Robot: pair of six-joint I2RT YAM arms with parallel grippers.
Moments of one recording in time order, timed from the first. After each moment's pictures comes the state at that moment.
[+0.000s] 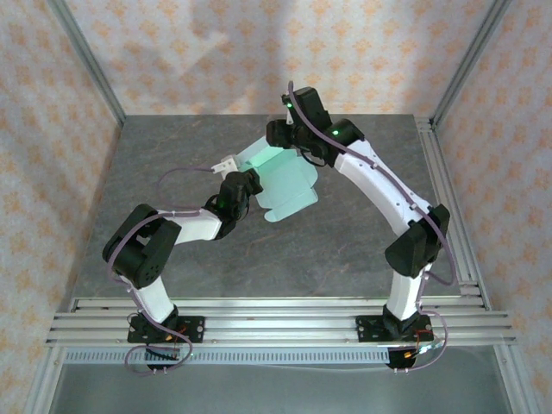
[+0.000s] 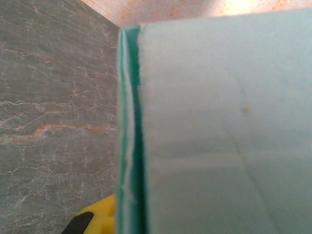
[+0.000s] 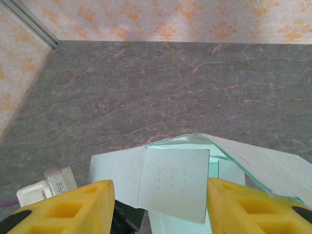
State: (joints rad) left arm -0.50 1.73 0.81 0.58 -0.33 -0.82; right arm 0.64 1.84 1.99 -0.80 0.07 0.40
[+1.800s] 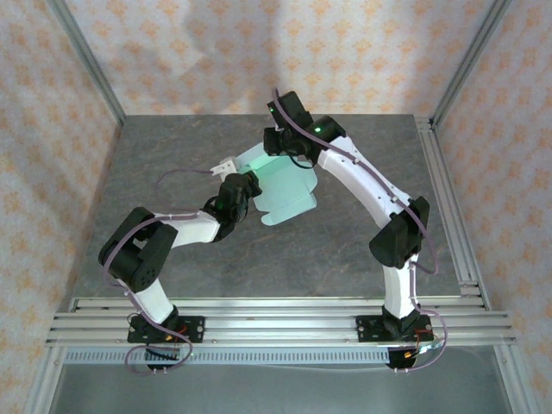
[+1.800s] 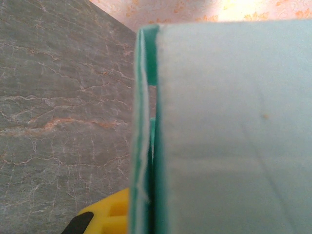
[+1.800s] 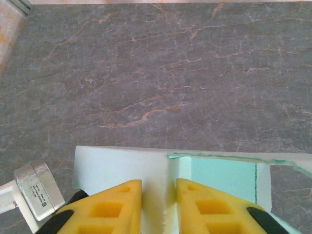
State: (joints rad) left arm -0.51 1.70 0.78 0.55 -0.34 -0.82; right arm 0.68 1.97 2.13 -0.95 0.09 0.46
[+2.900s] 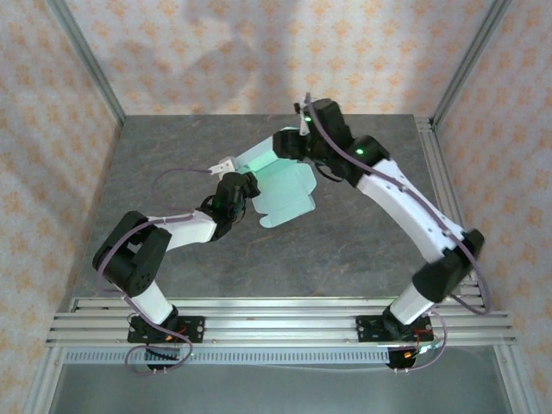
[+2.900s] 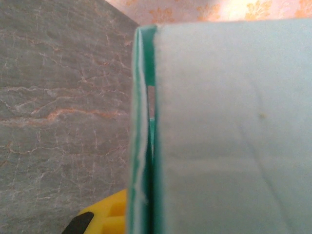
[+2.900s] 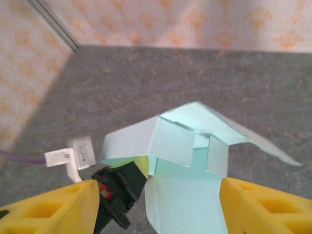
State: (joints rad) left arm -0.49 1.65 0.78 0.46 -0.28 -0.83; right arm 0.65 1.55 1.72 -0.71 0.06 0.38
